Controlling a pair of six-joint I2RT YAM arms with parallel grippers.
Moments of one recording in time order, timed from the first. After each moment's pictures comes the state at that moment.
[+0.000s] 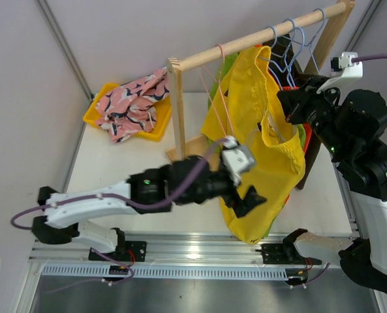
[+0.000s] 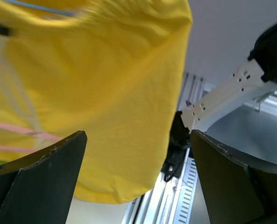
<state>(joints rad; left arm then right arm) -1.39 1.30 1.53 -0.36 -0.15 -0.15 0.57 1.14 1.94 -0.80 0.21 0.27</state>
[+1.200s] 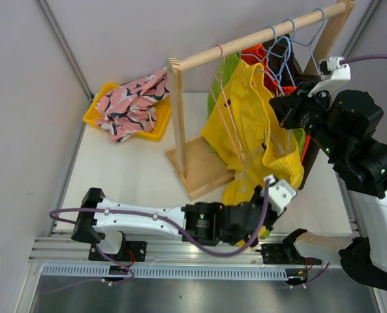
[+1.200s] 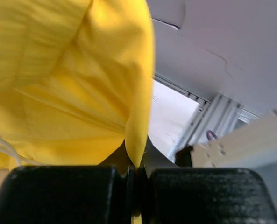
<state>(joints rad) -1.61 1.66 1.58 -0.06 -0.63 -0.14 0.60 1.14 1.92 -0.85 0.19 0.32</state>
